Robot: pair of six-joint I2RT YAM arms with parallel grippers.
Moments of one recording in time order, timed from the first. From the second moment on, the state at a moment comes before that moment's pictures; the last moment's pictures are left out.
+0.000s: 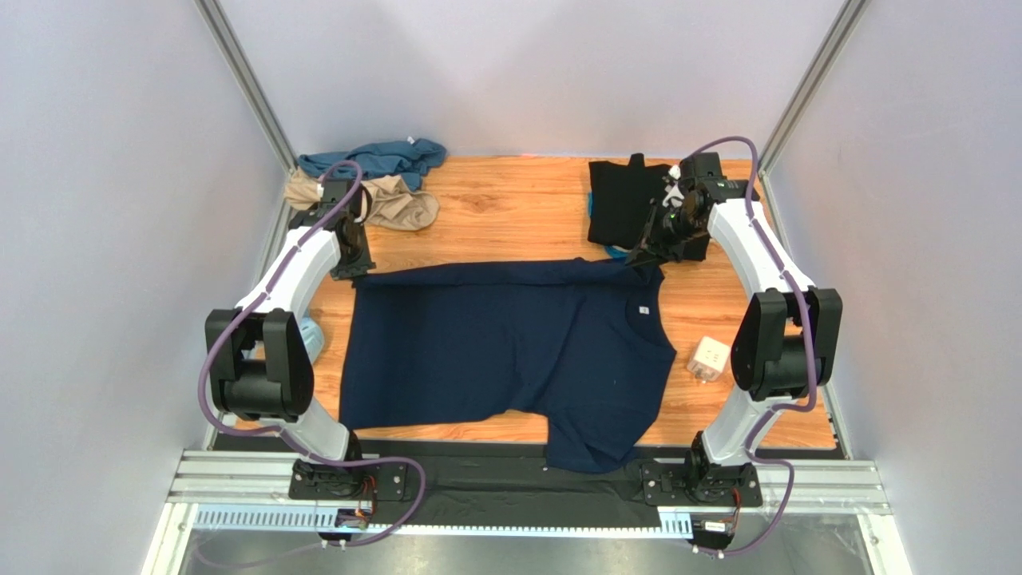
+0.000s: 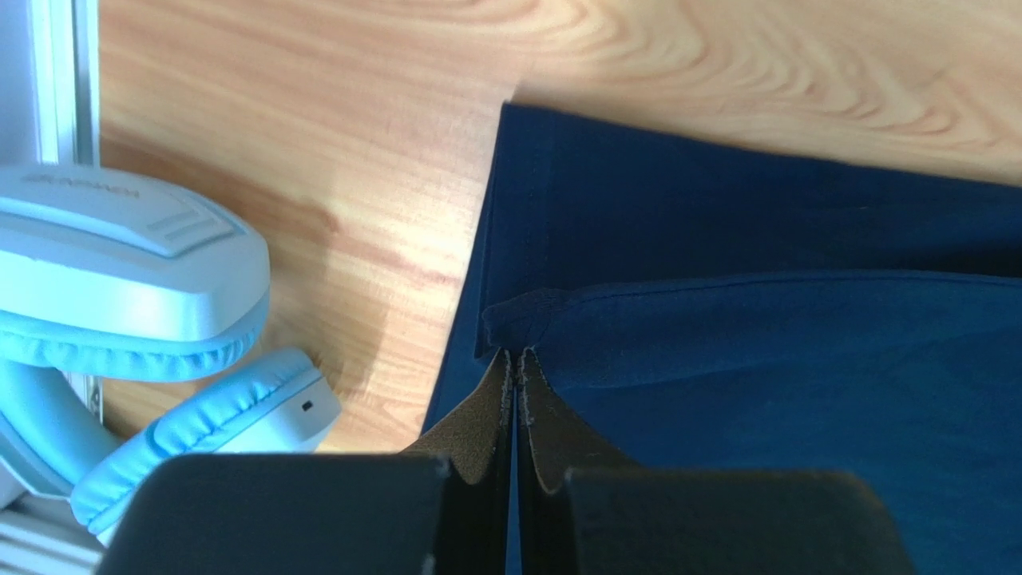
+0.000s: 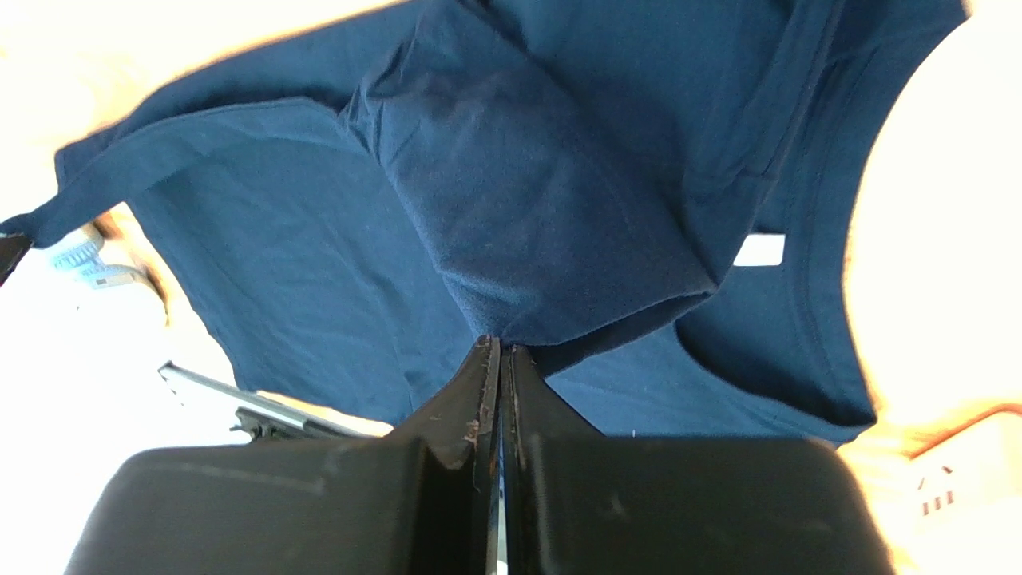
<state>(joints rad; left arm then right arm) -0.04 1.60 1.27 -0.76 -0.24 -0.27 0.06 1.76 1.54 -0.94 -0.41 0.42</state>
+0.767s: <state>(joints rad) 0.03 1.83 1.36 -0.89 -0.29 -0.25 0.07 1.77 1.47 -1.00 -0.38 0.39</state>
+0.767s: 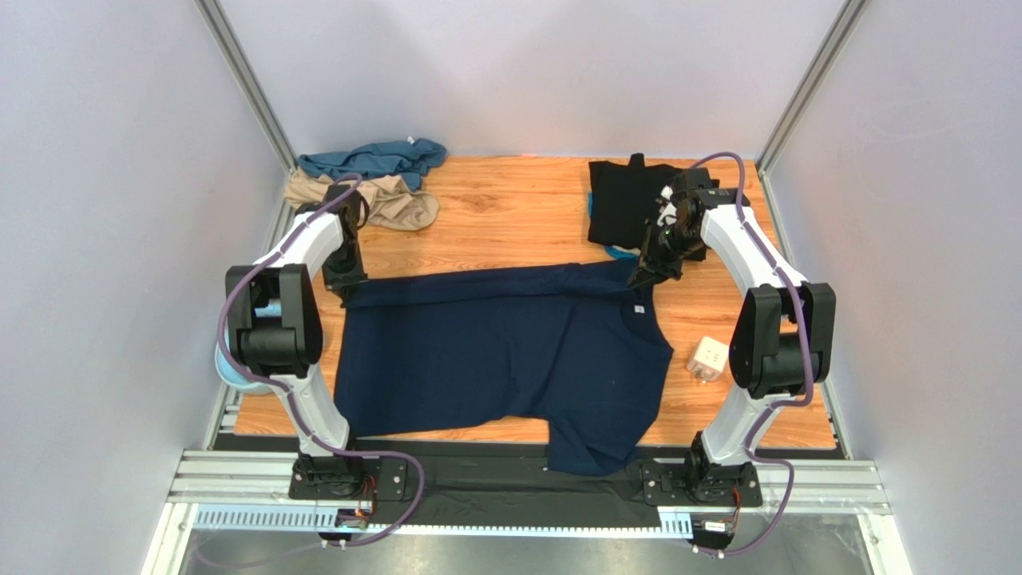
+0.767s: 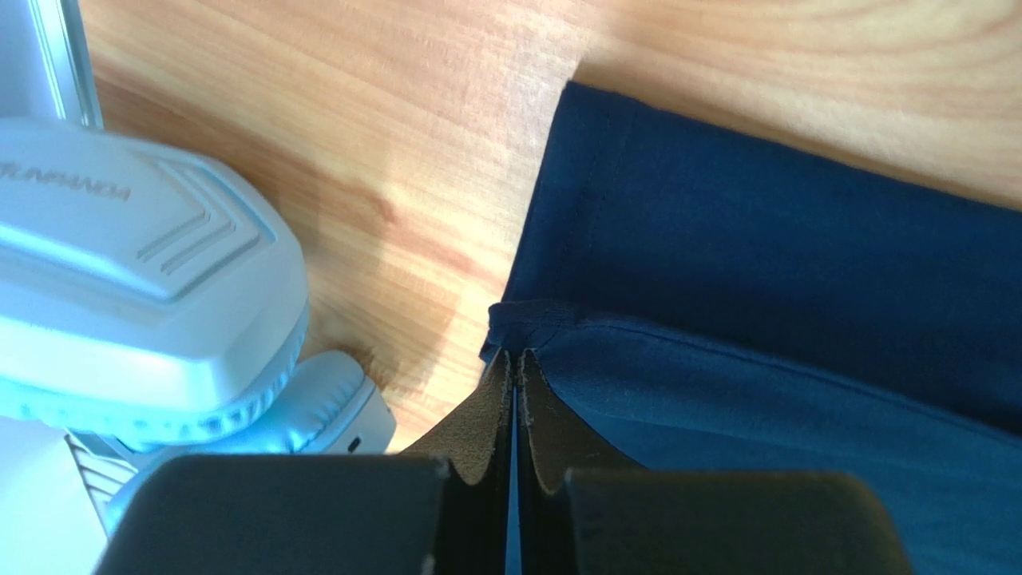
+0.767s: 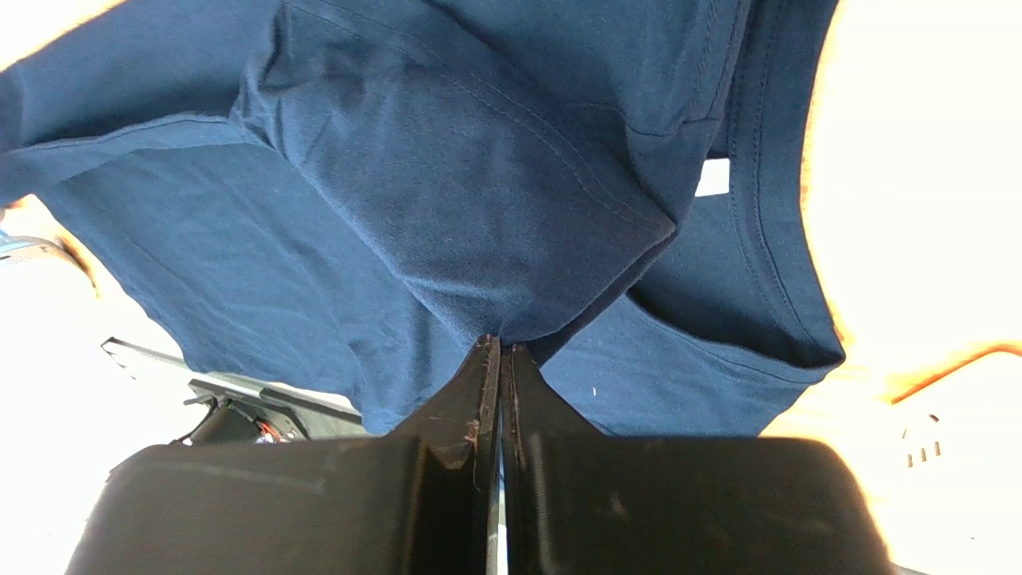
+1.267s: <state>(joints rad) 0.03 1.91 1.38 -0.93 -0.32 -0.24 0.07 1.81 1.42 -1.04 -0.35 0.38</state>
